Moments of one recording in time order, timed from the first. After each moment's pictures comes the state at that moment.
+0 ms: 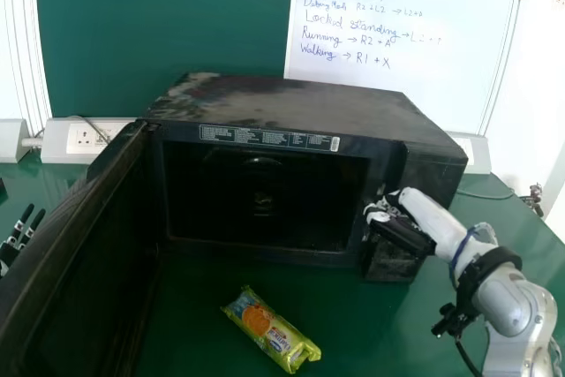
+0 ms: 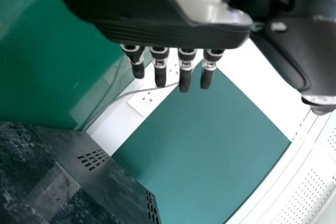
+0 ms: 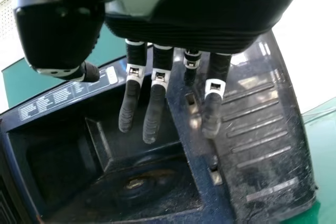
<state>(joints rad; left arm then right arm) 0.07 0.30 0.72 -0.02 -0.90 0.39 -0.32 -0.30 -0.82 0.04 -0.74 -0.48 0.76 0.73</state>
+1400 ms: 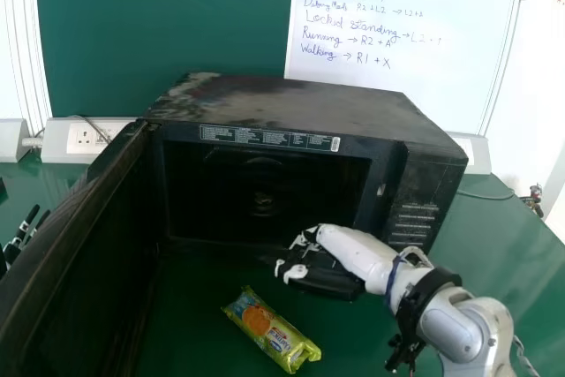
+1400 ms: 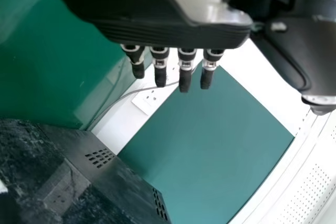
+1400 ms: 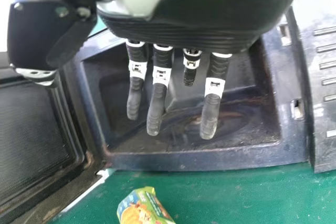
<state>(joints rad) 0.10 0.28 0.68 -0.10 -0.88 0.38 -0.28 -0.38 -0.80 0.33 -0.85 -0.54 0.75 0.83</state>
